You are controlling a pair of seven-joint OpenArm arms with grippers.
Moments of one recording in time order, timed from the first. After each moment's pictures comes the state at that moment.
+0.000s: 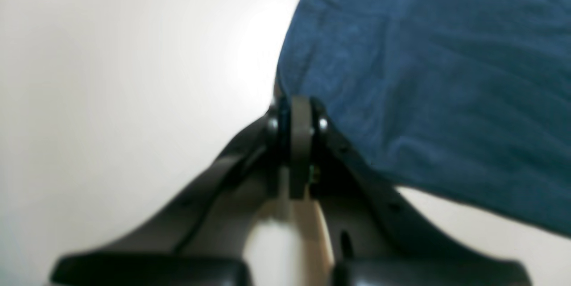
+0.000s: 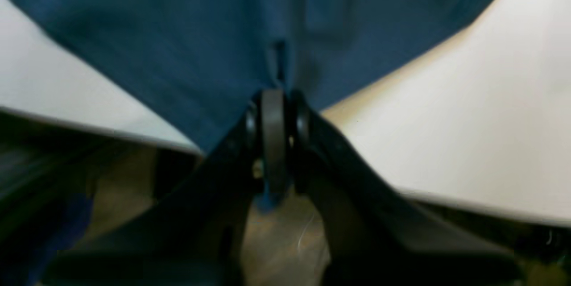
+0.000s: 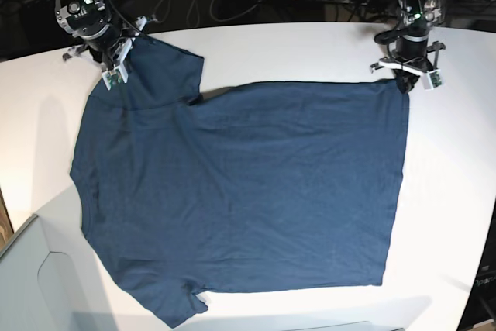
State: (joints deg) left arm 29.2 -12.1 -22.0 91.2 -24.1 -5.3 16.1; right arm -32.1 6.9 12.4 117.8 3.3 25.9 -55.0
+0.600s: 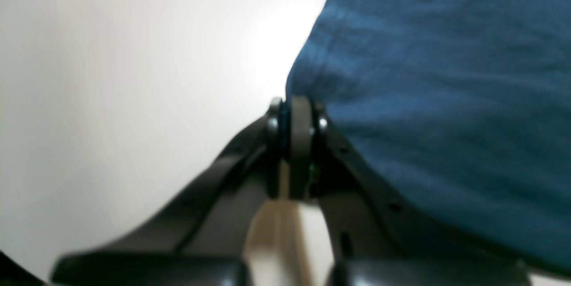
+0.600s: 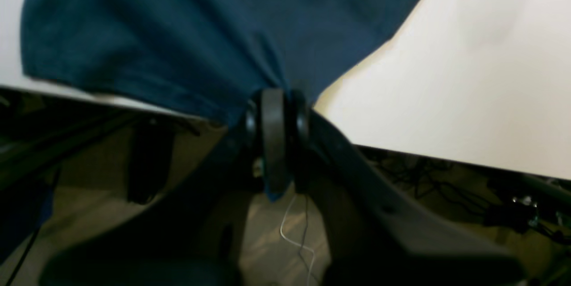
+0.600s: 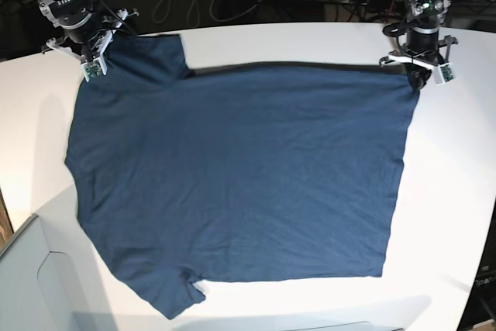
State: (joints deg) left arm 33.4 -12.1 -24.9 98.8 -23.8 -5.1 16.7; right arm -37.1 8.2 18.5 122.1 3.3 26.9 -54.4
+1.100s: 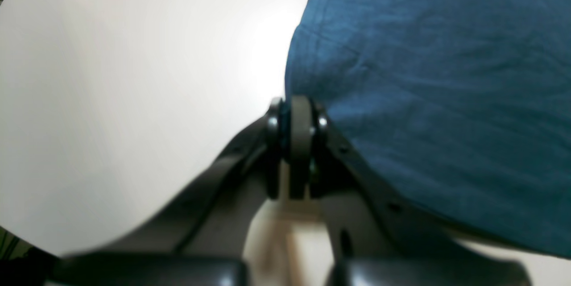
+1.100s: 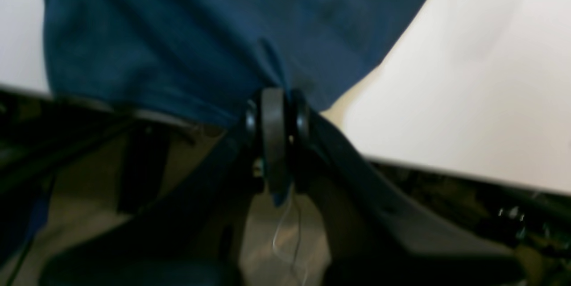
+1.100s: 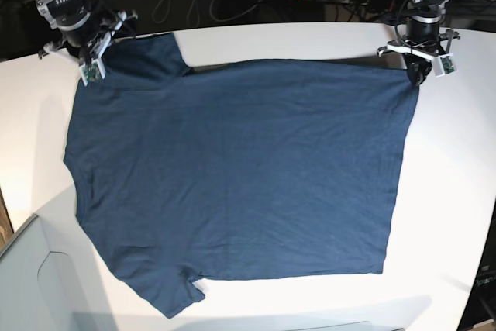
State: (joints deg) left arm 39.0 -12.0 -24.9 106.0 -24.0 -5.1 16.9; right arm -35.8 8.8 18.5 124.0 3.2 27.0 -52.6
